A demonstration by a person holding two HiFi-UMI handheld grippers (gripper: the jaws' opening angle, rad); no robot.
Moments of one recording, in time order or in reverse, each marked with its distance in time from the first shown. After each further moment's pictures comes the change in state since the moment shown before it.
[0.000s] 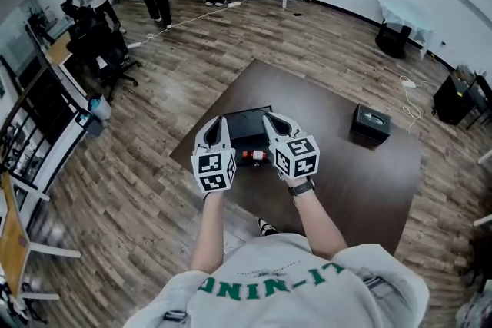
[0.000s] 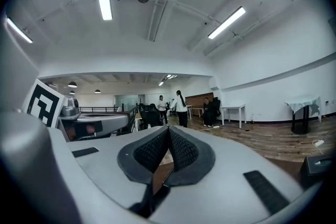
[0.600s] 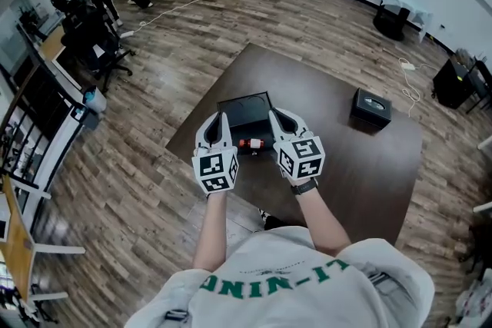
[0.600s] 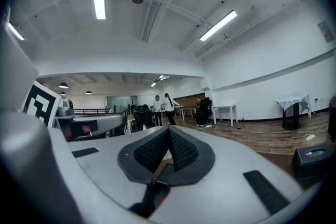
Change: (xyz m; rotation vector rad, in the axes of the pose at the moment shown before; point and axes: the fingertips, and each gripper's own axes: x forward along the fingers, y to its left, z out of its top) left arm 0.002 -0.018 -0.018 -0.024 -0.020 -0.005; right arm -0.020 -0.024 -0.022 0.029 -0.011 -0.084
